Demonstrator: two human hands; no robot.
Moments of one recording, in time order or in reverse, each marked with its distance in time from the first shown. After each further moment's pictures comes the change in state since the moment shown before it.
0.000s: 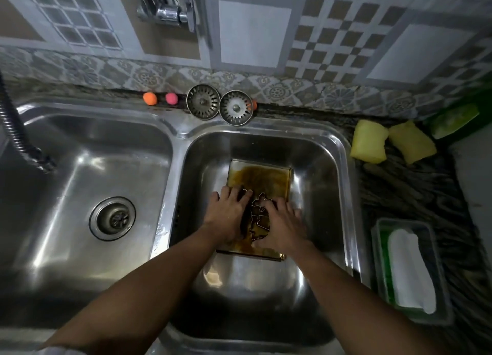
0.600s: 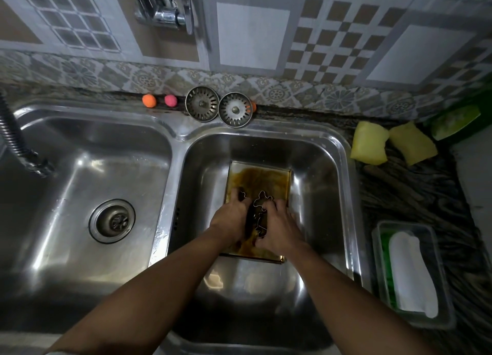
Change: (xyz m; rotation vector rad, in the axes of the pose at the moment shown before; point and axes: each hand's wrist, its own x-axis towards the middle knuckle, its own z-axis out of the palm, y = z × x) left_hand 0.003 0.017 -0.009 -0.364 -0.070 -0.117; right_hand 0.000 -0.009 -0.001 0.164 0.005 0.054
